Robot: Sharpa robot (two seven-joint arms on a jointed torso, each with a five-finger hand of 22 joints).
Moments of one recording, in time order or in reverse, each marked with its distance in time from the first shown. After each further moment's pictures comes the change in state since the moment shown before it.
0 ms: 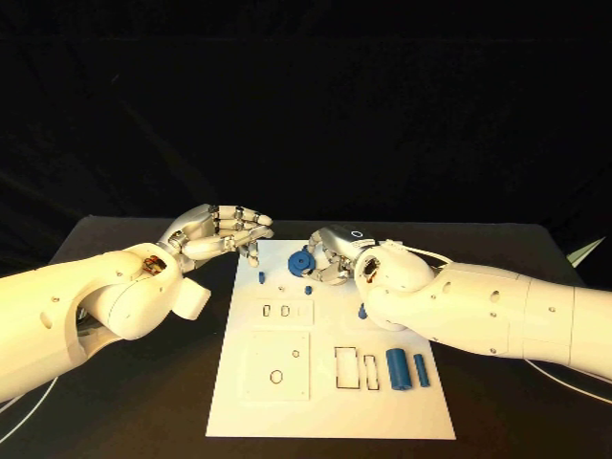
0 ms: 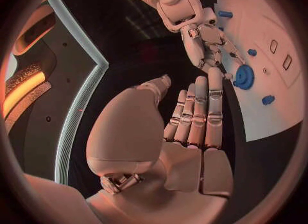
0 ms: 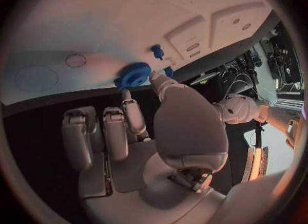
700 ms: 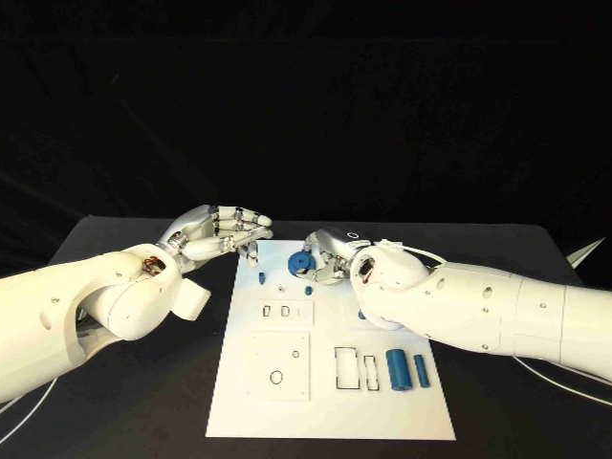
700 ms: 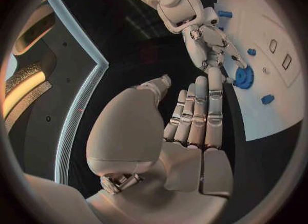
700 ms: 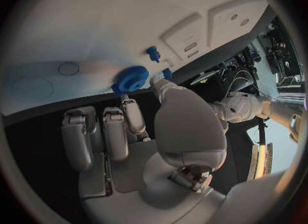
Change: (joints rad) left arm 0.000 0.001 0.000 -0.001 0.000 0.001 -0.001; left_hand 0.000 0.000 0.003 -0.003 0.000 0.000 0.000 0.000 0.001 0.000 0.000 0.000 0.000 0.000 0.000 0.000 0.000 0.000 0.000 0.000 0.000 0.000; right arm 0.000 0.025 0.000 -0.028 0.059 0.034 0.012; right_hand -0.038 0.038 0.001 0.032 -0.002 -0.088 -0.001 -0.081 -0.064 0.006 -0.001 0.000 0.003 0.000 0.000 0.000 0.000 0.000 0.000 0.000 0.000 0.000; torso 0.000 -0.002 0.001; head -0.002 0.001
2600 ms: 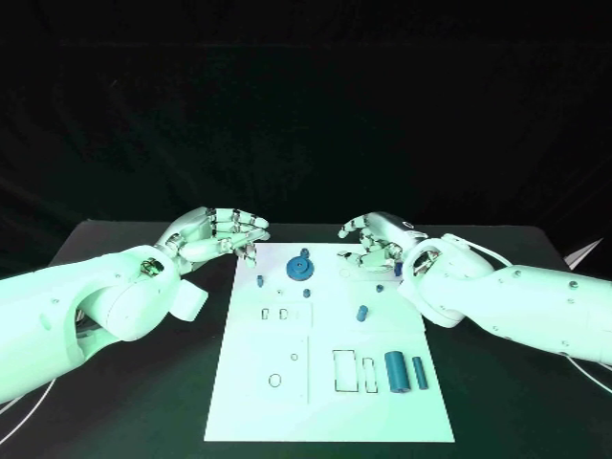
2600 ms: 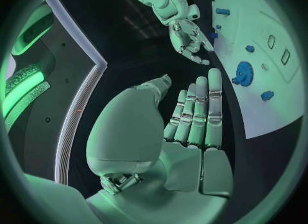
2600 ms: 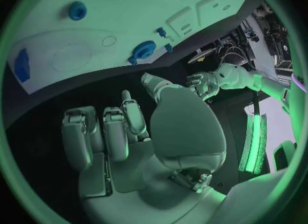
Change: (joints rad) left arm 0.000 -0.002 -0.001 -0.017 0.000 0.000 -0.004; left_hand 0.000 0.000 0.005 -0.005 0.000 0.000 0.000 0.000 0.002 0.000 0.000 0.000 -0.004 -0.029 0.011 -0.037 -0.017 0.000 -0.043 0.007 -0.002 -0.004; right arm 0.039 -0.256 0.002 0.138 0.225 -0.131 0.230; right_hand 0.103 -0.010 0.105 -0.123 0.041 0.127 -0.011 -0.012 -0.048 -0.007 -0.009 -0.014 -0.008 0.000 -0.007 0.000 0.000 0.000 0.000 0.000 -0.016 0.000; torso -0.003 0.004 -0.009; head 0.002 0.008
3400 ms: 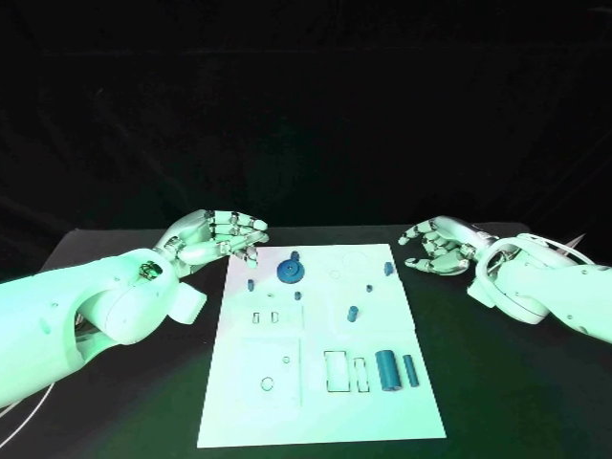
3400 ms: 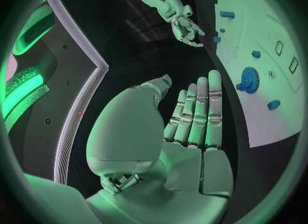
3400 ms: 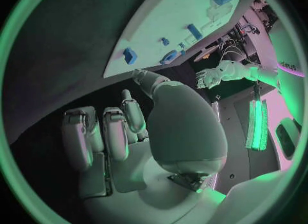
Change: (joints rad) left arm -0.002 0.017 -0.004 -0.014 0.000 0.014 0.014; left_hand 0.000 0.000 0.004 -0.004 0.000 0.000 0.000 0.000 0.003 0.000 0.000 0.000 0.000 -0.021 0.007 -0.047 -0.022 0.000 -0.039 0.007 -0.034 -0.024; right arm -0.014 -0.202 -0.001 -0.104 0.118 0.162 0.243; right_hand 0.058 -0.043 0.059 -0.083 0.043 0.020 -0.006 0.004 -0.027 -0.004 -0.009 -0.007 -0.002 0.000 0.000 -0.001 0.000 0.000 0.000 0.000 0.004 0.000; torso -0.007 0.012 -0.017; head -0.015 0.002
